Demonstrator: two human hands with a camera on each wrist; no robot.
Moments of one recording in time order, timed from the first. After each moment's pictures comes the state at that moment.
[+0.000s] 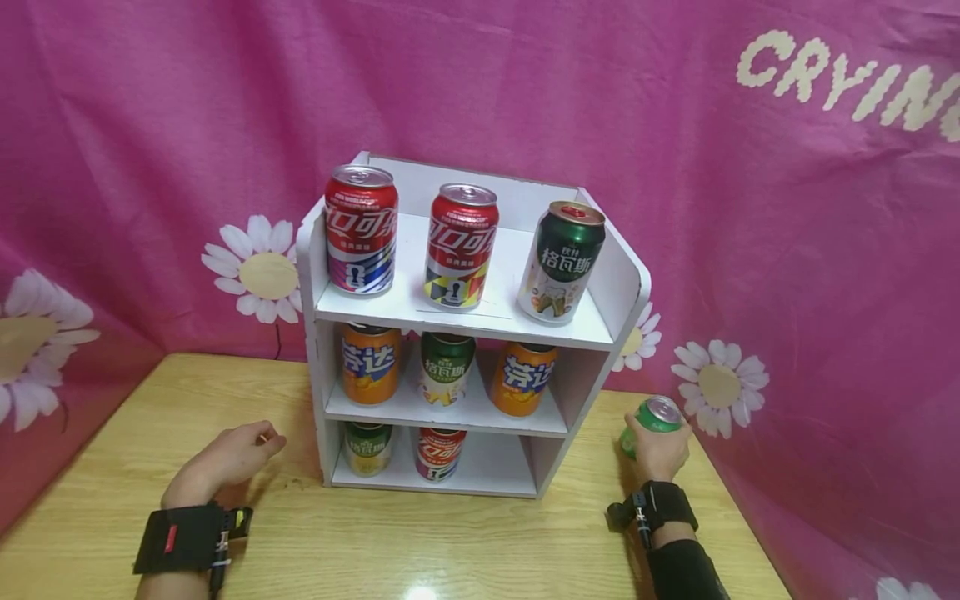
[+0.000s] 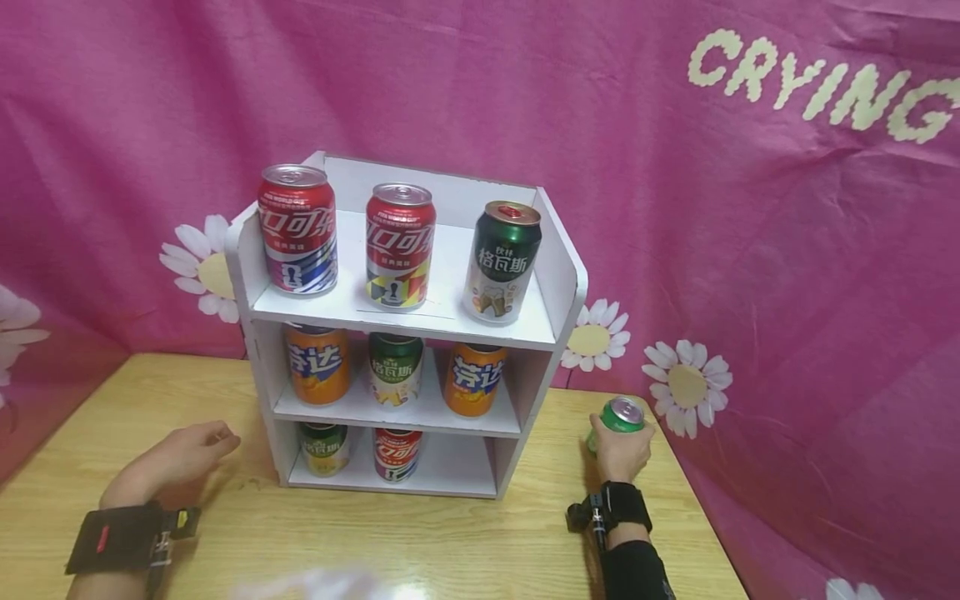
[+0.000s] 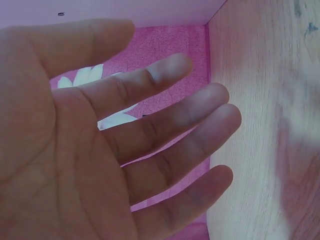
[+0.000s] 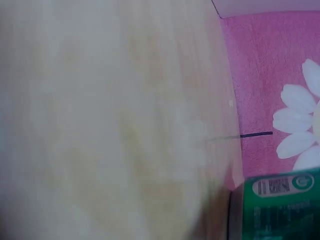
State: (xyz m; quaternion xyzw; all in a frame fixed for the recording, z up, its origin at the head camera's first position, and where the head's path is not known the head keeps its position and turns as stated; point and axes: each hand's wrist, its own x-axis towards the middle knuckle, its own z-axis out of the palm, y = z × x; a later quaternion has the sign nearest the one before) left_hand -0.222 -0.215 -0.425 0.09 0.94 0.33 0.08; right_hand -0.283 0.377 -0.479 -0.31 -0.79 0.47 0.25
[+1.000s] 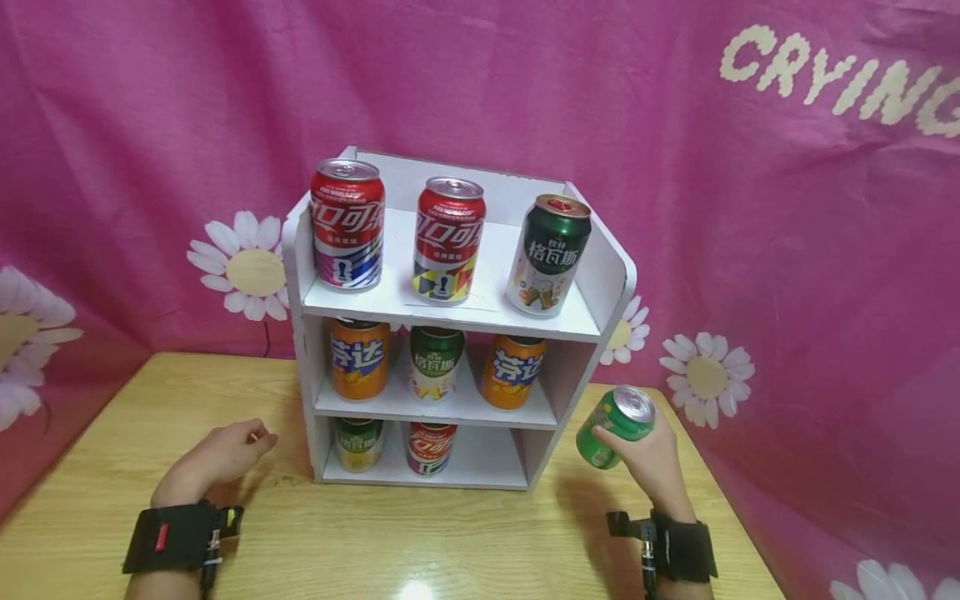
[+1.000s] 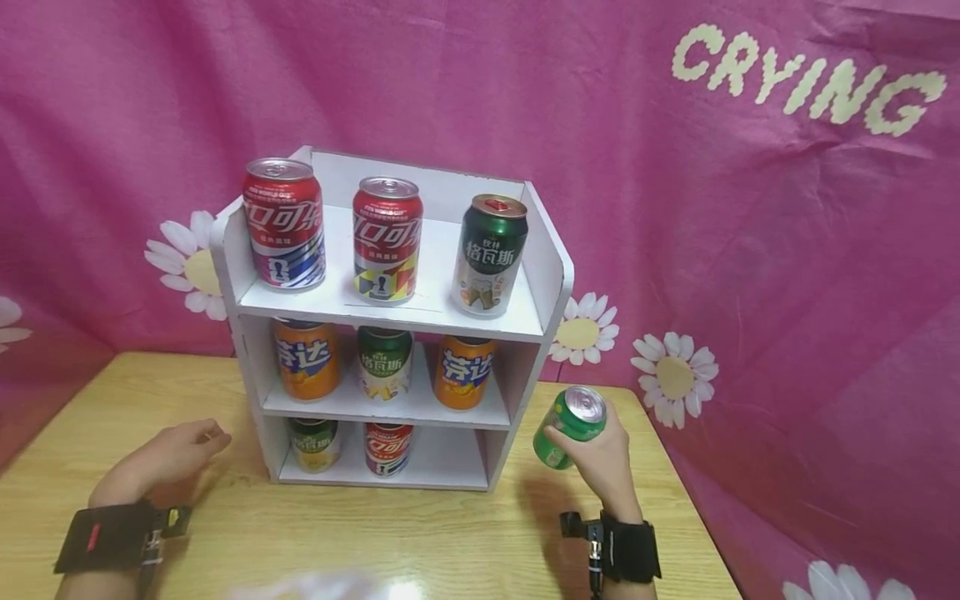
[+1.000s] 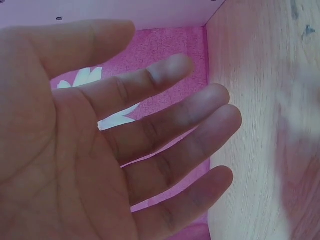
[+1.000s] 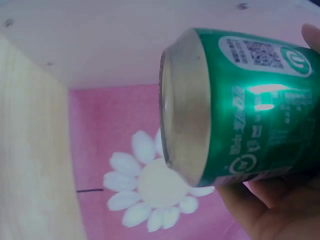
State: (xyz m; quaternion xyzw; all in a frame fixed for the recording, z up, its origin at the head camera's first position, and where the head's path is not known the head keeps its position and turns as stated) left_hand -0.227 -0.216 -0.427 0.09 0.94 0.32 0.10; right_hand -0.200 0.324 -0.397 -0.03 -0.86 0.47 0.18
